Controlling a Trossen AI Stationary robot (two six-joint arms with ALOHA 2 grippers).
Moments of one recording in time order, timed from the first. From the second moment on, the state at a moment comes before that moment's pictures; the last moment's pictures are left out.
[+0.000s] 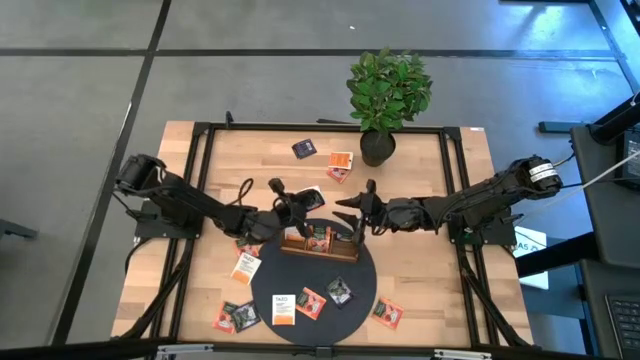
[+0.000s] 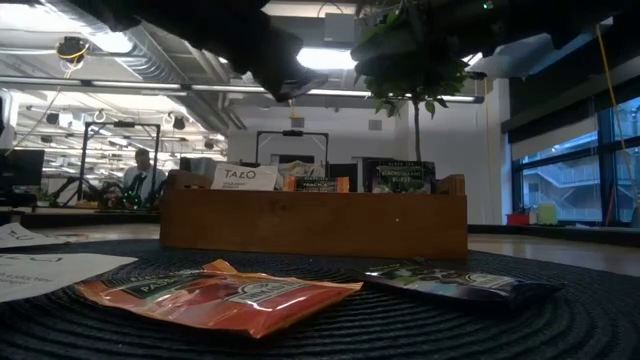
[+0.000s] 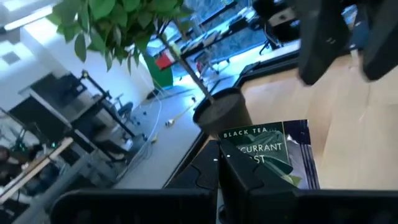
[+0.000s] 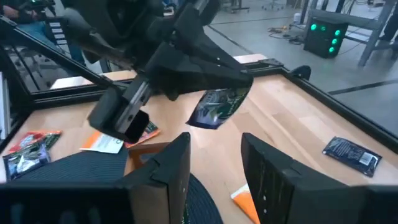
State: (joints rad) left arm -0.28 1.59 0.76 0.66 -1.04 0.42; right arm 0.22 1.43 0.69 0.53 0.45 0.15
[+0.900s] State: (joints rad) left arm -0.32 1.60 0.76 0.76 -1.00 0.46; right arm 0.21 1.50 0.69 0.72 0.42 0.10
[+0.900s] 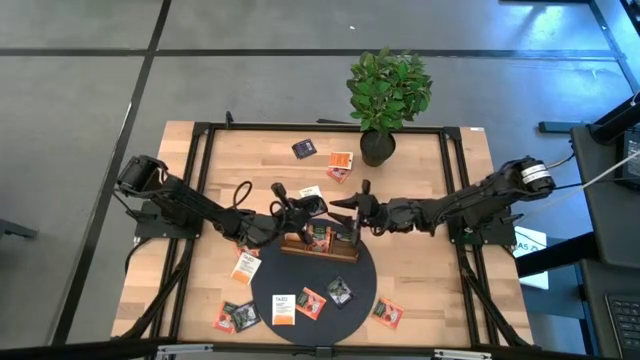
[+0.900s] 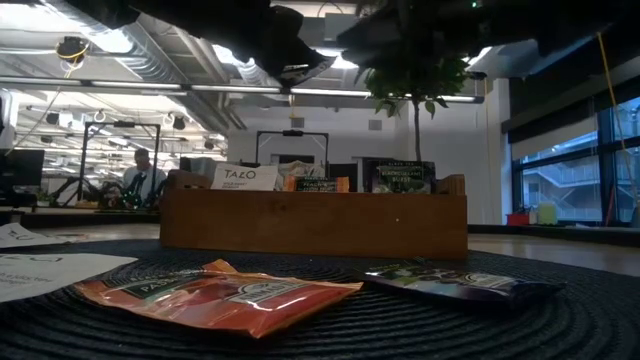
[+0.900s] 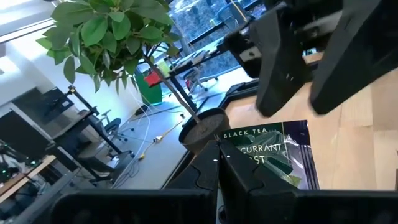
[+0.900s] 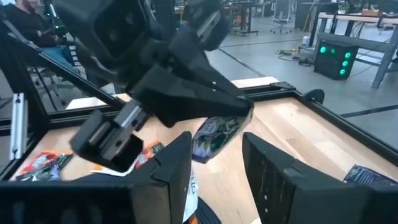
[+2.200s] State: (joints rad) left arm -0.32 1.59 0.76 0.80 -1.03 0.43; right arm 0.16 1.68 0.75 0.91 0.44 0.08
